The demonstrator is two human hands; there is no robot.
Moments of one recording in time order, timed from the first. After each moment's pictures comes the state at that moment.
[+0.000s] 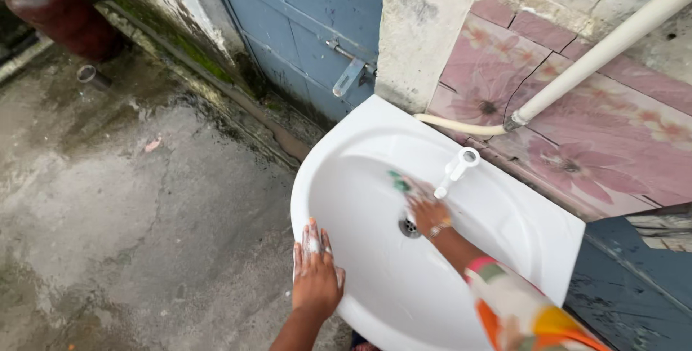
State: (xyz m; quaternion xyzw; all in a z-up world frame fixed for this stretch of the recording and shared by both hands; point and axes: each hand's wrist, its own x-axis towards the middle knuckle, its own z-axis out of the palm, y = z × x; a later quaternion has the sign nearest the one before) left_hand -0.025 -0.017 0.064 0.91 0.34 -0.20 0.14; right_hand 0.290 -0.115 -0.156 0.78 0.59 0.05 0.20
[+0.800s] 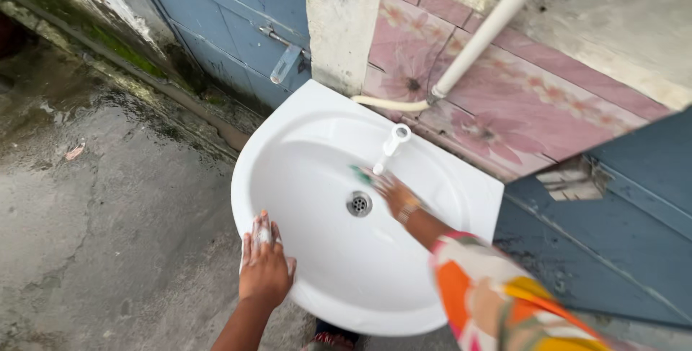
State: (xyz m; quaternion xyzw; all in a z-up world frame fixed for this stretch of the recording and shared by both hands) left_hand -0.021 -0.021 0.060 0.92 0.31 -0.24 0.05; right_hand 0.306 -0.164 -0.115 0.66 0.63 0.12 0.39
